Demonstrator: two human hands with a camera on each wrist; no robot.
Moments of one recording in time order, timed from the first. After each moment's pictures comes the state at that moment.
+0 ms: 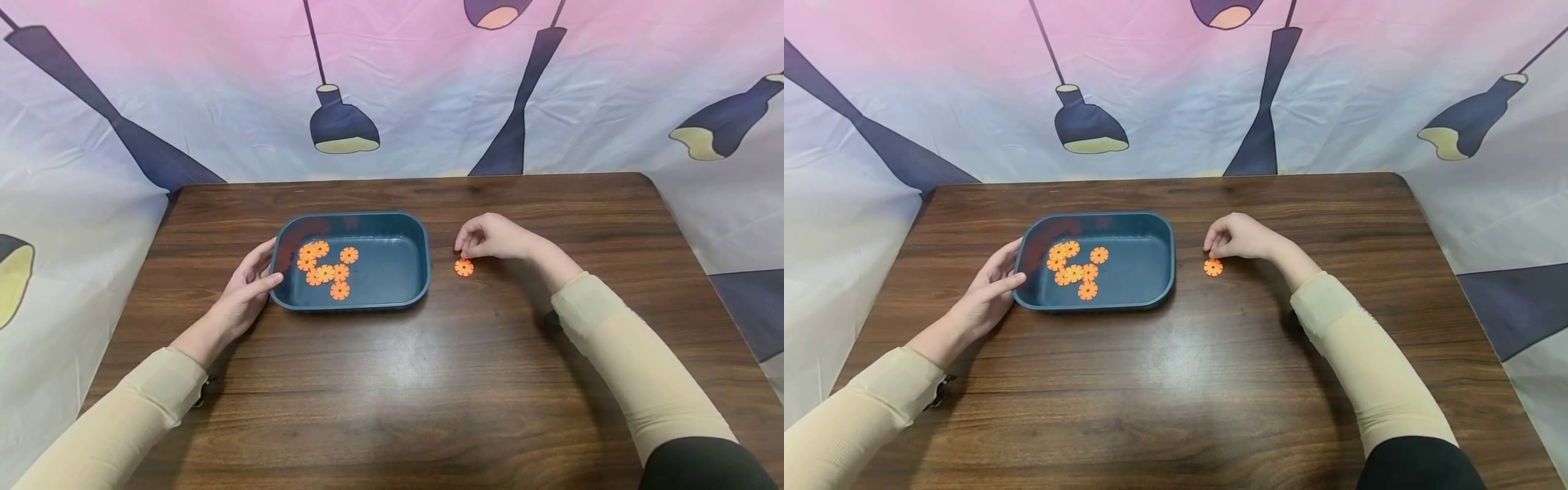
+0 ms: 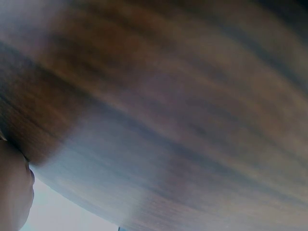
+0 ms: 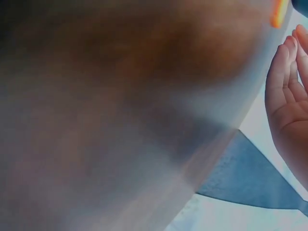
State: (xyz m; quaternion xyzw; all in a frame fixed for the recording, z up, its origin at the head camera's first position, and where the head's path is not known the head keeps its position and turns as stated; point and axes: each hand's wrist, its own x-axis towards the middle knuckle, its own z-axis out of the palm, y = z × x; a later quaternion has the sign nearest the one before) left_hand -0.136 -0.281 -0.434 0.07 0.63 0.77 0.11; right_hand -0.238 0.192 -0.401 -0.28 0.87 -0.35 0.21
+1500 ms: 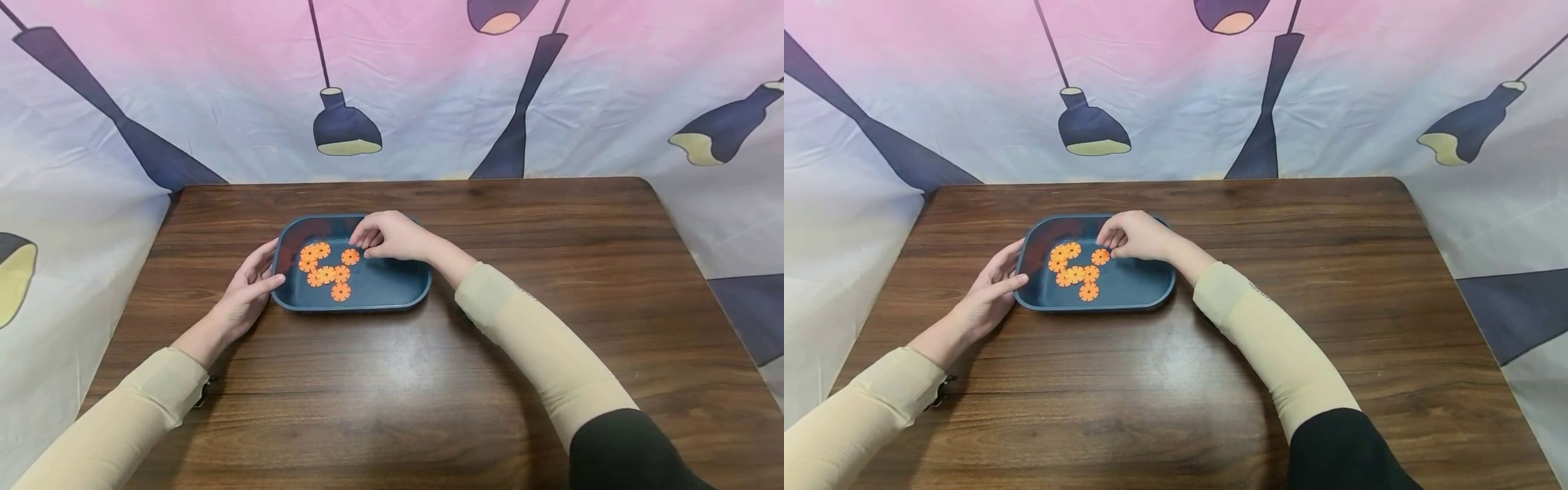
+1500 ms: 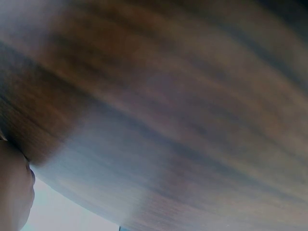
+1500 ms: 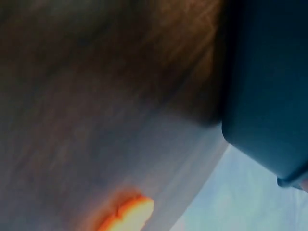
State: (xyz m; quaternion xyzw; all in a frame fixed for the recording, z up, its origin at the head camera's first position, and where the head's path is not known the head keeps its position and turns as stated) left_hand -0.137 -0.280 -0.433 0.06 0.63 0.77 0.11; right_hand -0.240 0.032 -0.384 -0.36 0.83 -0.37 0.19
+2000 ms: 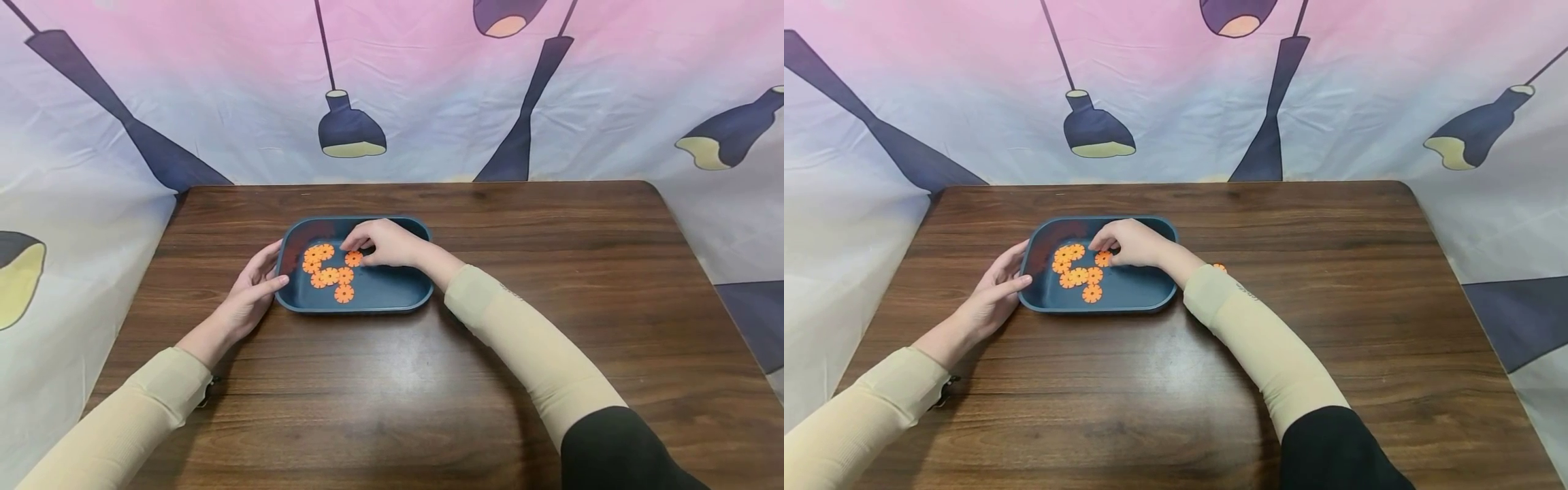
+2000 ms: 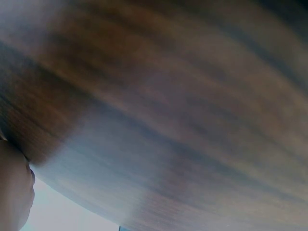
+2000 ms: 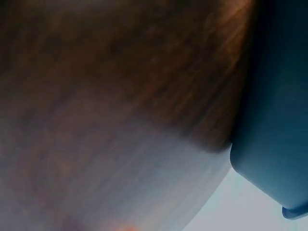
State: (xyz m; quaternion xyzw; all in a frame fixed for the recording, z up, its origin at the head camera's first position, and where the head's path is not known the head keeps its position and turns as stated) left_hand -0.136 -0.280 -0.432 0.06 0.63 0.76 0.11; right_hand -0.243 0.012 -0.398 -0.39 0.83 -0.33 0.21
